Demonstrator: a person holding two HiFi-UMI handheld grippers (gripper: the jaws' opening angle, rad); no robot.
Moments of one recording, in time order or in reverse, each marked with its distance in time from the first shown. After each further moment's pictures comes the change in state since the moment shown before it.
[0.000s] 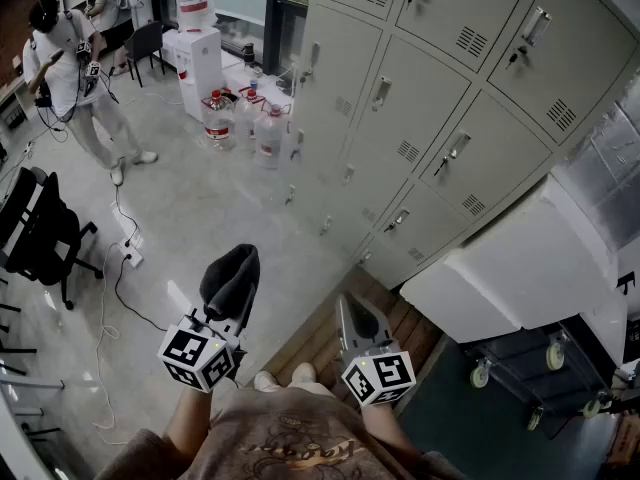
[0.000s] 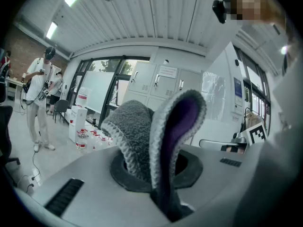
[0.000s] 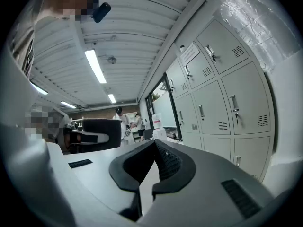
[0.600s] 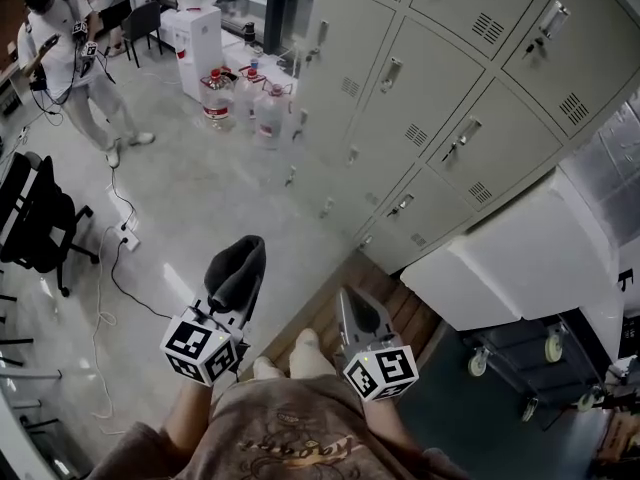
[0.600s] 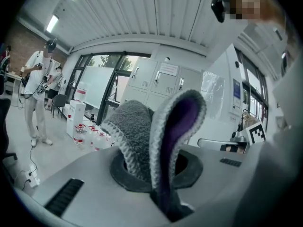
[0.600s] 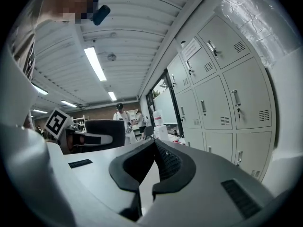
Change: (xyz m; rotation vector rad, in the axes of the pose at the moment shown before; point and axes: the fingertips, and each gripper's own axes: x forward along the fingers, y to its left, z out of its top) left arm 0.005 0.015 -0.017 -0.016 0.020 -0.029; right arm 0.014 0.012 -0.018 0.007 0.024 0.014
